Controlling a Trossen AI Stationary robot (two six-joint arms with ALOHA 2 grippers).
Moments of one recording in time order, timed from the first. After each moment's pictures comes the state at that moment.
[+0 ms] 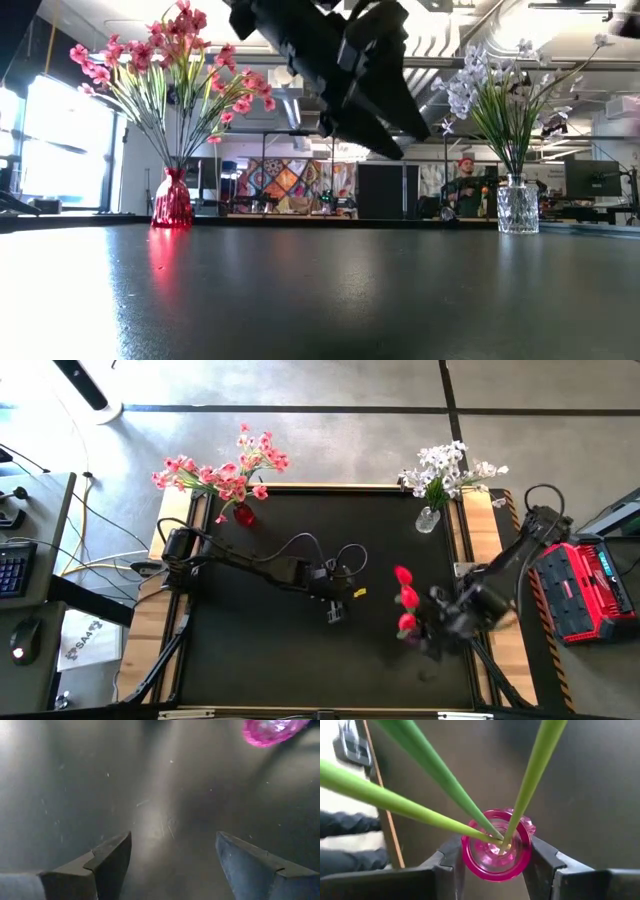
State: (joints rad) left arm -0.14 1.98 1.41 -0.21 -0.11 -0.27; right arm 0.78 1.20 1.02 -0.97 0.29 1.11
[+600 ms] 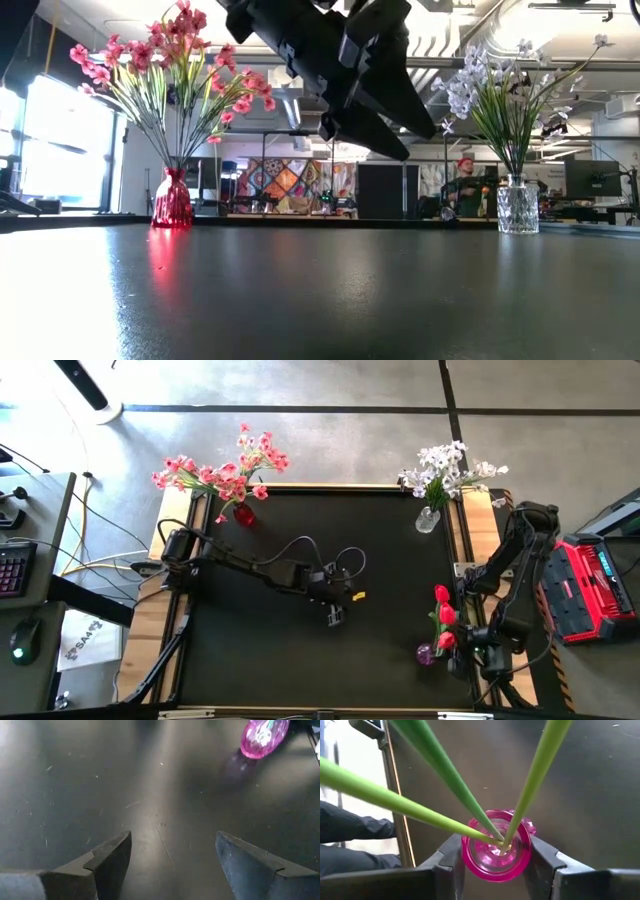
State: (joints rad) left arm -0.15 1.98 1.38 -0.14 -0.10 -0.29; right arm 1.26 1.20 0.71 -0.71 0.53 1.62
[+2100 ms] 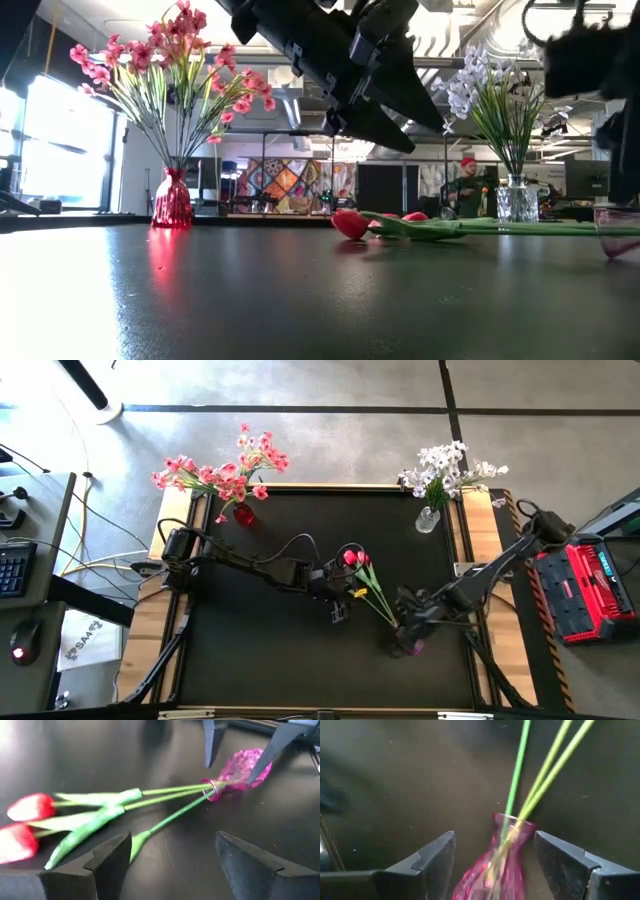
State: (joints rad) left arm -0.14 1.98 1.38 -0.09 -0.13 -0.29; right arm 0.62 1.25 0.65 -0.51 0.20 1.20
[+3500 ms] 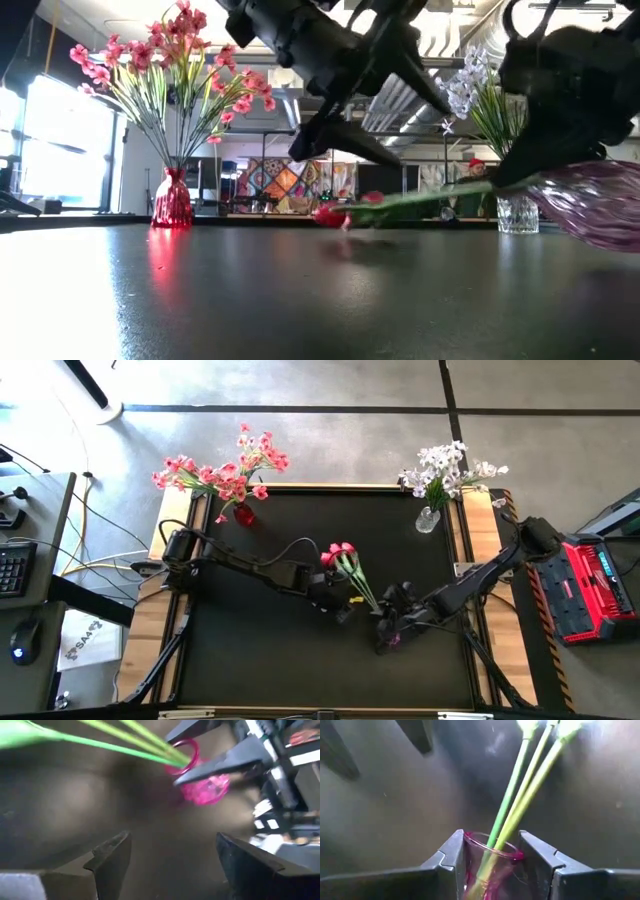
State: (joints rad) left arm -0.15 1.98 1.38 -0.16 0.07 -0.97; right arm 0.57 1.41 0.61 -0.19 0.56 1.07
